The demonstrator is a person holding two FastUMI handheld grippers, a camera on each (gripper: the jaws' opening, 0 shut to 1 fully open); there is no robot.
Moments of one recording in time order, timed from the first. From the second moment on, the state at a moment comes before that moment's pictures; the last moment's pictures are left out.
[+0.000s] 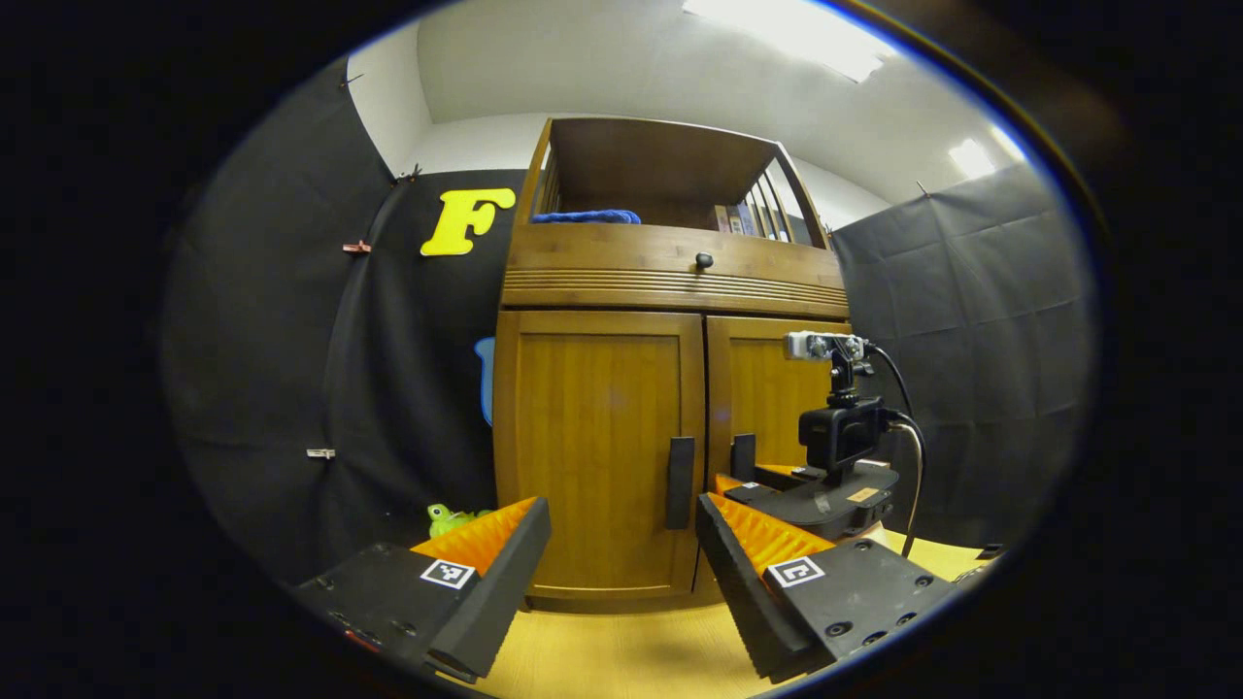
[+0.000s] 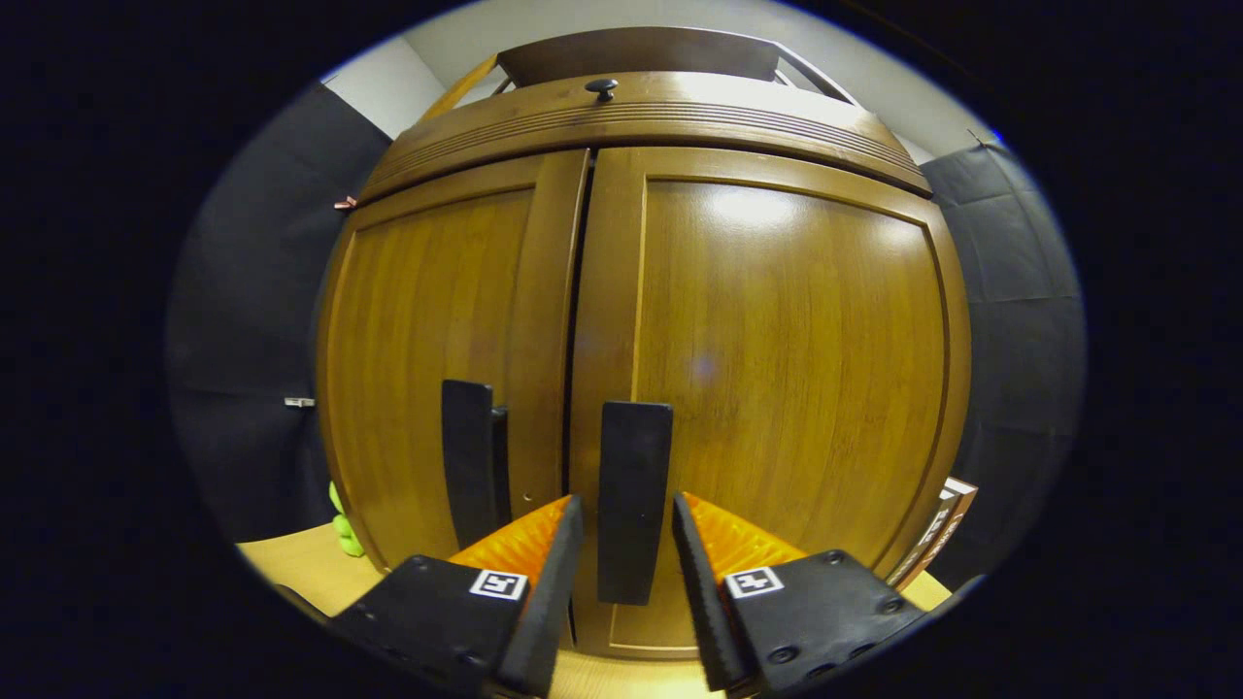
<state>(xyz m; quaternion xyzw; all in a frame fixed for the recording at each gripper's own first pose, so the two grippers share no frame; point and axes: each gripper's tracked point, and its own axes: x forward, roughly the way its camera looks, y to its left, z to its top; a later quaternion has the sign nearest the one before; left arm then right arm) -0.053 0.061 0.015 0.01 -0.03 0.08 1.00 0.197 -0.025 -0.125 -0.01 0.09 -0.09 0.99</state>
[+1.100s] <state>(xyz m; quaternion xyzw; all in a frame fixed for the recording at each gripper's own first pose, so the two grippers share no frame) -0.050 0.063 -0.007 0.00 0.01 0.08 1.00 0.147 -0.015 -0.113 0.01 0.10 -0.04 0.99</state>
